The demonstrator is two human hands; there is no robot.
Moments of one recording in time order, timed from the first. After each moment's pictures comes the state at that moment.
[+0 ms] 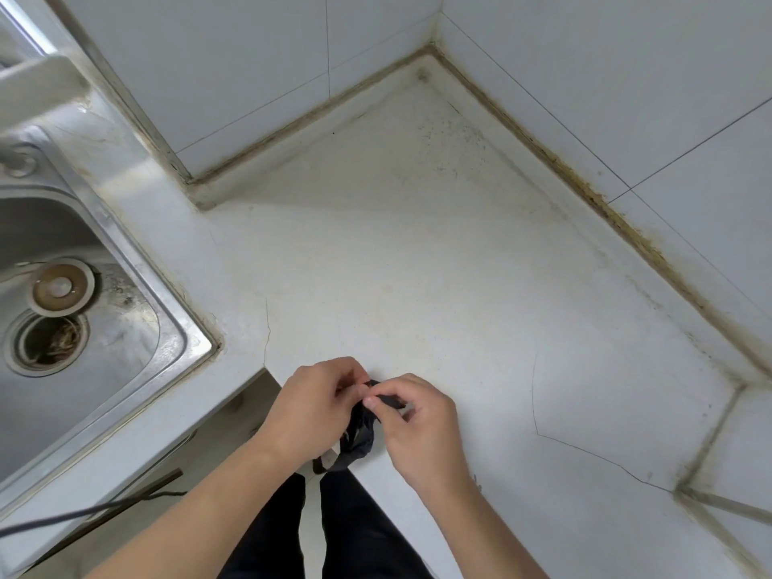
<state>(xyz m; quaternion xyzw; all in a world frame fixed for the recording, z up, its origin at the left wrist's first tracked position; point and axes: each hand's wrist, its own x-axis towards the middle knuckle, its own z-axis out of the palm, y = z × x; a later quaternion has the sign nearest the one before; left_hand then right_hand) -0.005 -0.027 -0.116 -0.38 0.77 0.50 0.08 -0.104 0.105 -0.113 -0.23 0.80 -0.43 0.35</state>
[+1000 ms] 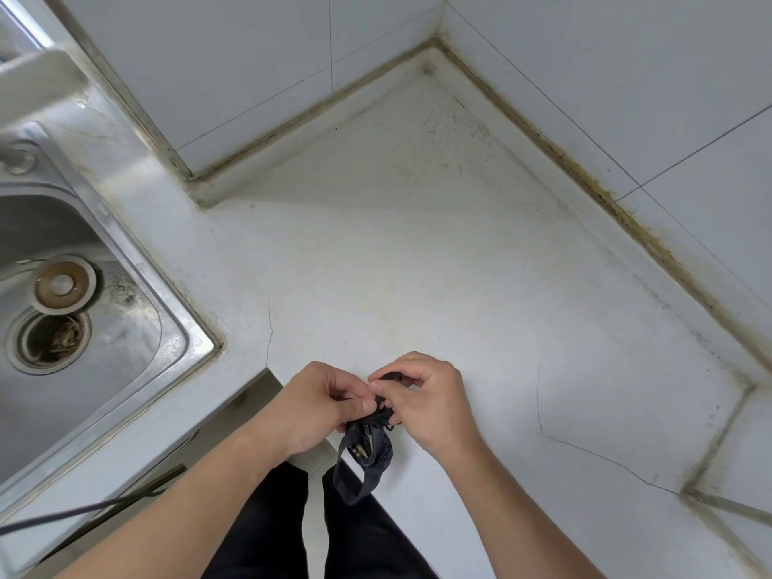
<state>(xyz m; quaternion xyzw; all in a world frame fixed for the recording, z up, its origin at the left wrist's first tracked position) -0.001 -0.041 -0.120 -0.37 0.59 0.71 0.13 -0.133 0.083 -0.118 -0.17 0.77 -0.44 0.43</state>
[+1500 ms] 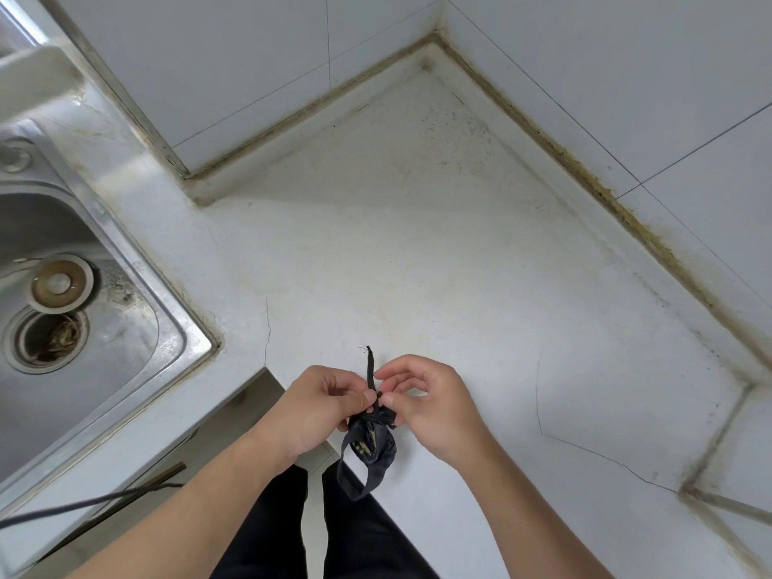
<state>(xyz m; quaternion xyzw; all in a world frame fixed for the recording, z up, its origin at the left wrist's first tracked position) -0.002 -0.034 -0.123 -0.38 0.57 0.72 0.11 -0.143 0.096 -0.114 -0.19 0.76 -0.40 0.48</state>
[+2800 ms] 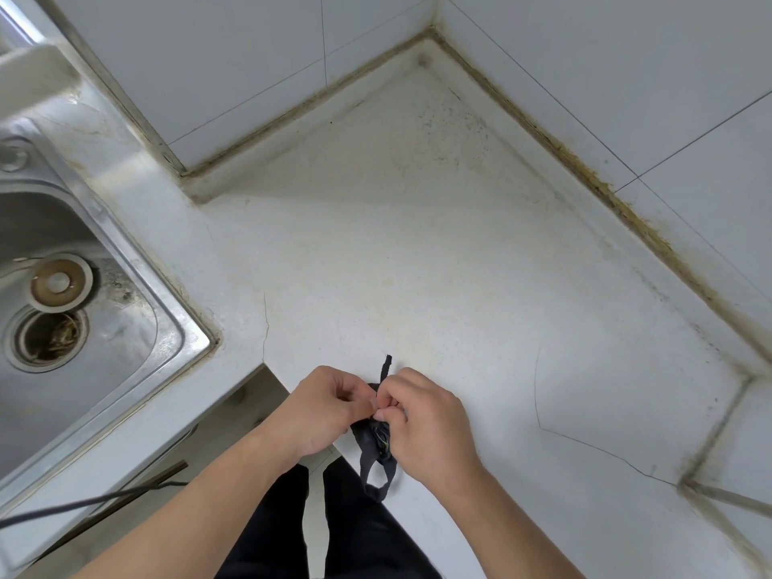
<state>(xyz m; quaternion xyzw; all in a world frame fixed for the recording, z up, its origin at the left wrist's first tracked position) -0.008 -0.025 -0.117 -0.40 0.62 0.65 0.17 -0.118 0.115 -0.126 -0.42 0.83 -0.24 0.27</state>
